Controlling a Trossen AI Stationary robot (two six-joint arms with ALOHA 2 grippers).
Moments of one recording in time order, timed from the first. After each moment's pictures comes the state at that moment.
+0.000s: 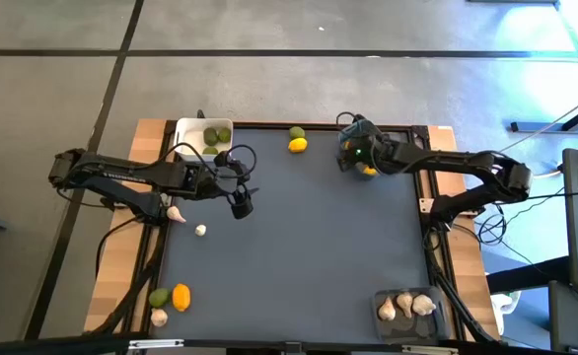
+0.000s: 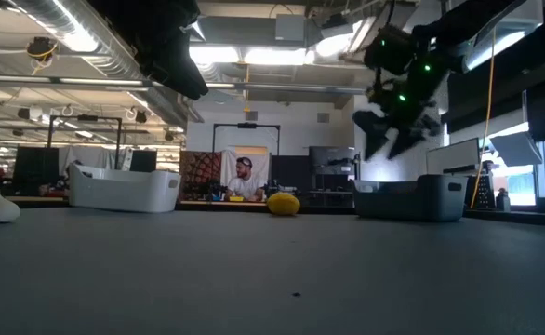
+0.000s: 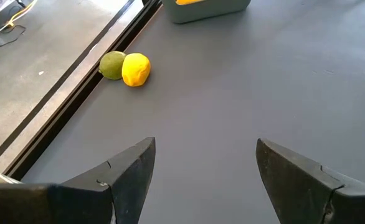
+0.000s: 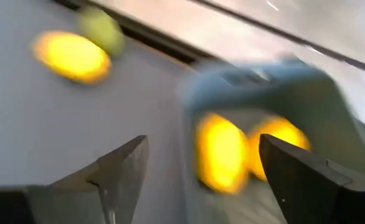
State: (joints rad) left arm -0.01 1.18 0.87 -0.47 -0.48 -0.23; right arm -0.43 1.37 0.82 -0.33 0.49 0.44
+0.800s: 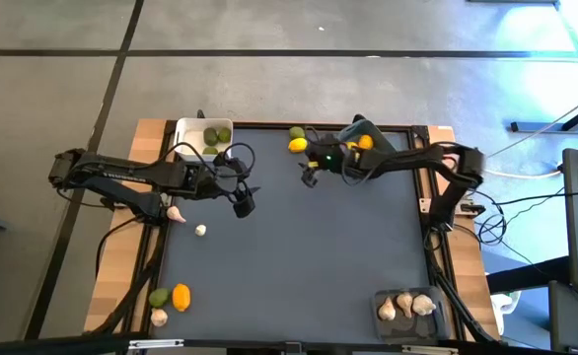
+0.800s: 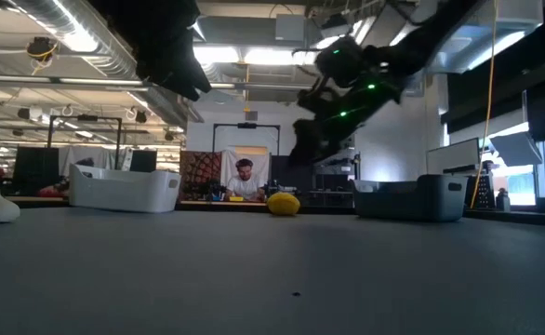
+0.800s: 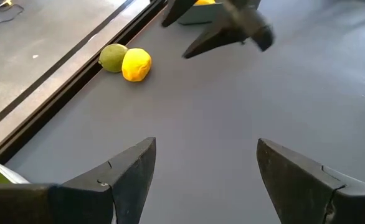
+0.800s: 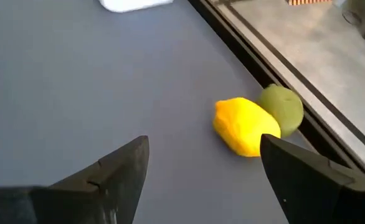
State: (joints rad) left arm -0.01 1.18 0.87 -0.46 -0.48 -0.34; right arm -0.34 1.74 0.98 0.15 0.22 -0.03
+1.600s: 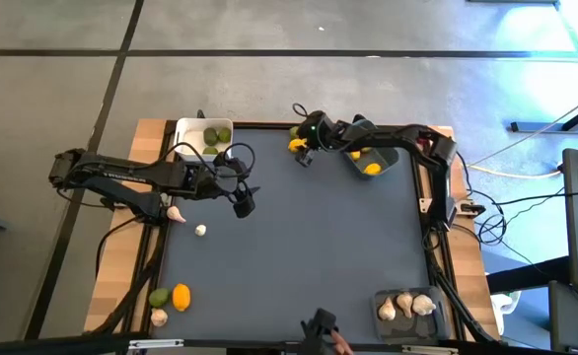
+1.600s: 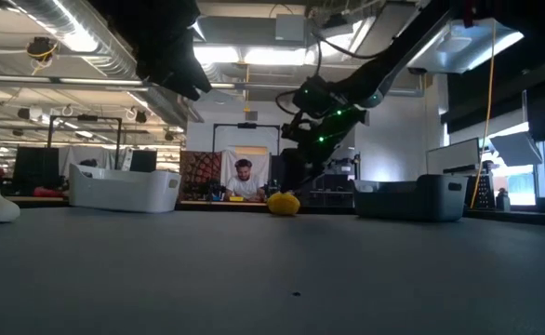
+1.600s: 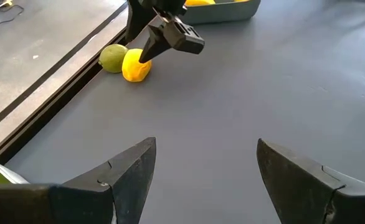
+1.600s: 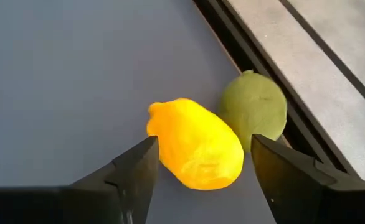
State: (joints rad) left arm -0.01 1.18 0.87 -0.46 -0.48 -0.34; right arm -0.53 2.00 1.30 -0.07 0.04 -0.13
